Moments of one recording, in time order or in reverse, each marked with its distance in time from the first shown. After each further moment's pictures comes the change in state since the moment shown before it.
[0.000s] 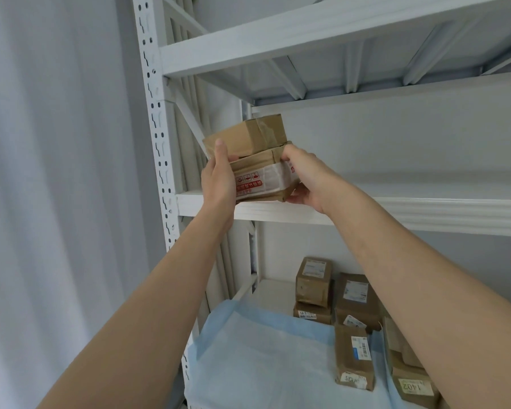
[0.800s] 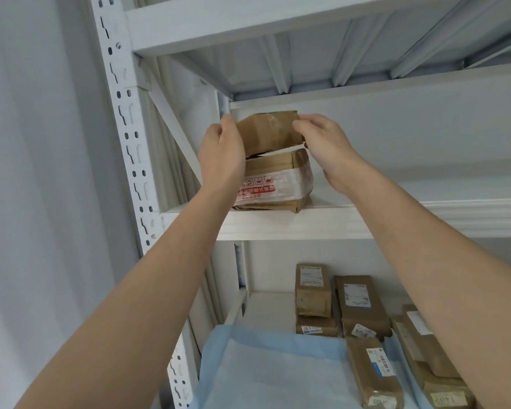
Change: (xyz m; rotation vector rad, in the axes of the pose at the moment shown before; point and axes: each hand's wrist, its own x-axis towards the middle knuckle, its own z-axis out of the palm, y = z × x) left_hand 0.094 0.006 0.006 0.114 -0.135 0.148; right_hand 0.080 -0.012 0.016 -0.165 0.318 -0.376
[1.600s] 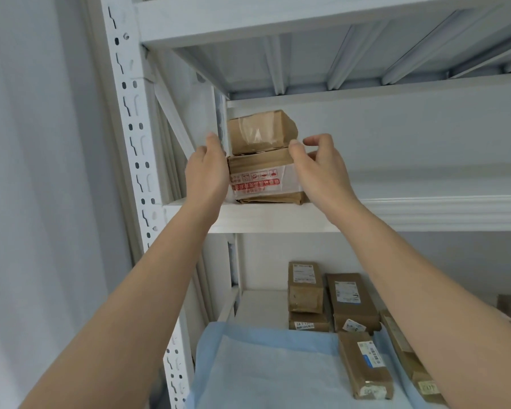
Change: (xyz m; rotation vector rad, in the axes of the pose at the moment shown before) left_hand 0.000 -0.032 -0.035 0.017 -0.015 -0.070; right_hand -0.048 0.018 0.020 -0.259 0.164 -0.060
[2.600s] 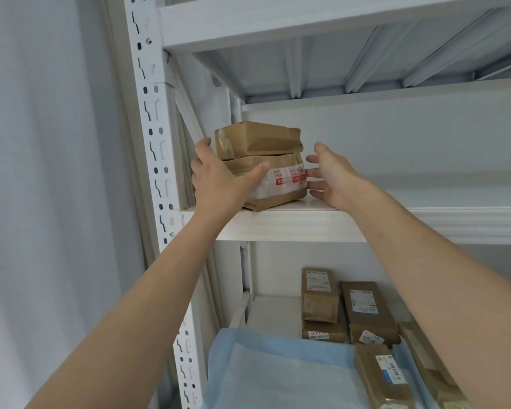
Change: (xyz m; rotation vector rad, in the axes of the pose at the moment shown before) left_hand 0.006 -0.013 -0.015 0.332 -0.028 0.225; right_hand 0.048 0.005 0.022 0.389 -0.232 0.505
